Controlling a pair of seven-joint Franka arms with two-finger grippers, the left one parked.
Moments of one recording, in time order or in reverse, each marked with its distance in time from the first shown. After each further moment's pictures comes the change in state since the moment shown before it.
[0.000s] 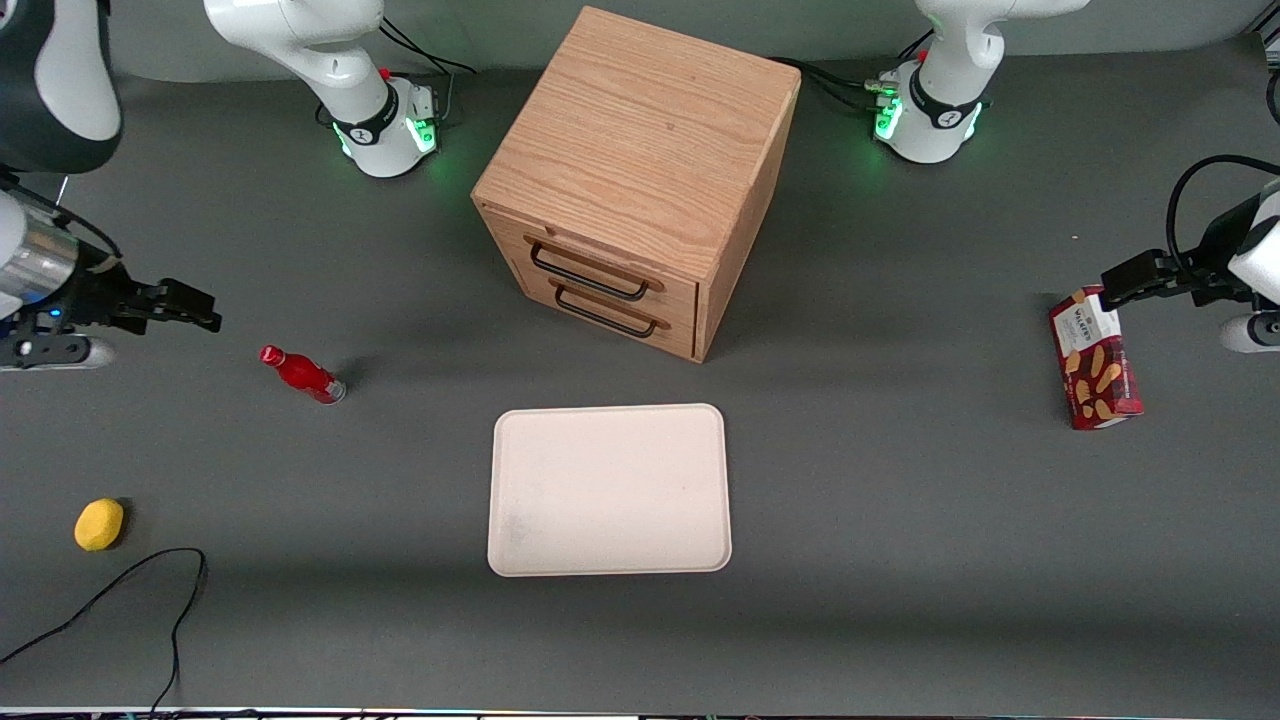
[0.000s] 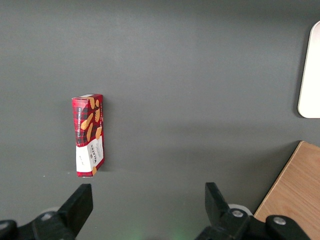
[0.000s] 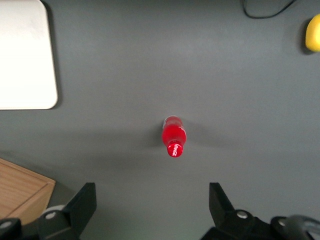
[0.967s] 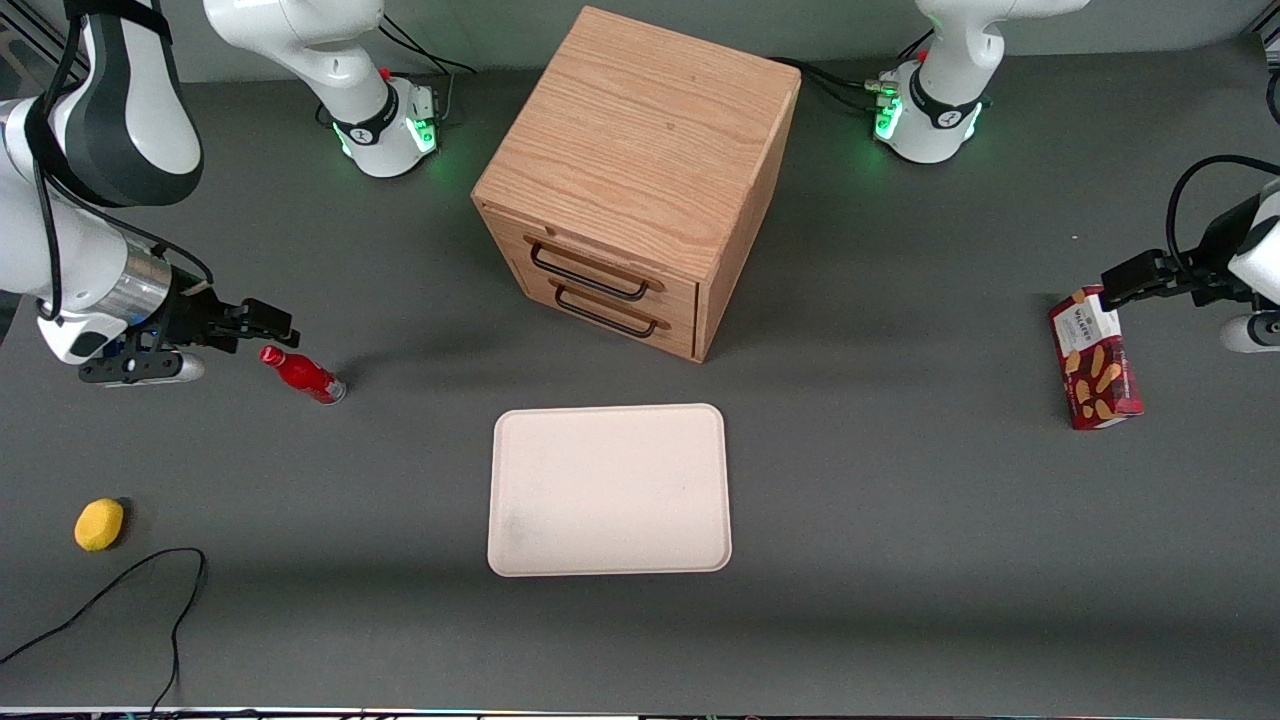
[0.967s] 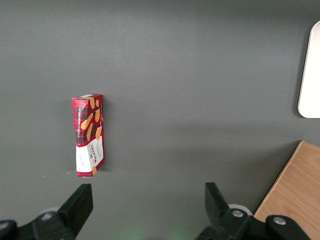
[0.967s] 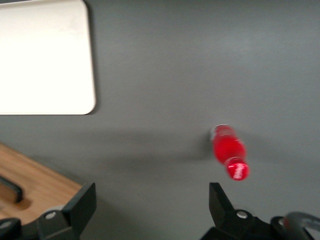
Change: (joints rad) arm 0.050 0.026 0.011 -0.095 0.197 0.128 0.001
